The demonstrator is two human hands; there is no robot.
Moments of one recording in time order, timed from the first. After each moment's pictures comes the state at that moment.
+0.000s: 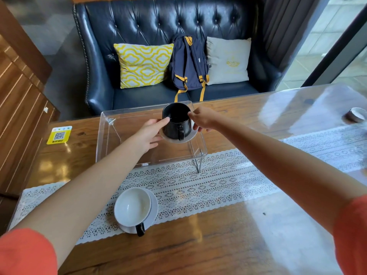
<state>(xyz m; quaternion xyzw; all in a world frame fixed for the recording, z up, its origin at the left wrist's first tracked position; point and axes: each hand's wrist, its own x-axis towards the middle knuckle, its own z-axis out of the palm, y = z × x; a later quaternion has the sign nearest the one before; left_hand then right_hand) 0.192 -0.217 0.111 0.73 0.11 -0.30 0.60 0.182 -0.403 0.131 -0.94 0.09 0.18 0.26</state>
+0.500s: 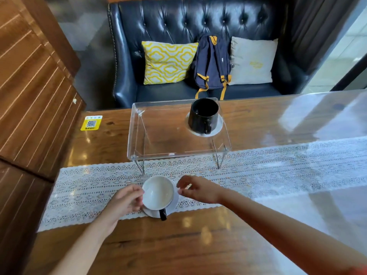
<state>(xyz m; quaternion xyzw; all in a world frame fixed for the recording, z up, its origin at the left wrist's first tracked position) 0.030 -0.036 0.059 0.75 0.10 -0.31 0.57 0.031 -0.294 0.055 -0.86 -0.08 0.31 0.40</state>
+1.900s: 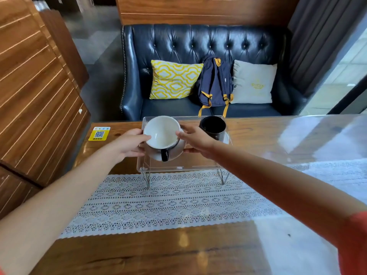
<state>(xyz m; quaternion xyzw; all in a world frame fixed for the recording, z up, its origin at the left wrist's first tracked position) 0.168 -0.064 0.161 0.80 0.09 -0.25 0.54 0.147 -0.264 0.151 -0.76 0.08 0.17 0.62</state>
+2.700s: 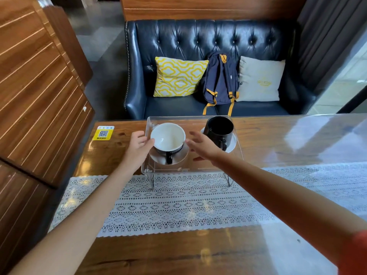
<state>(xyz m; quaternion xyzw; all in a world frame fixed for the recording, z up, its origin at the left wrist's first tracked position) 0.159 -0.068 0.116 0.83 0.07 -0.08 0.55 0.159 -0.273 0.107 -0.82 0.11 0.15 0.54</state>
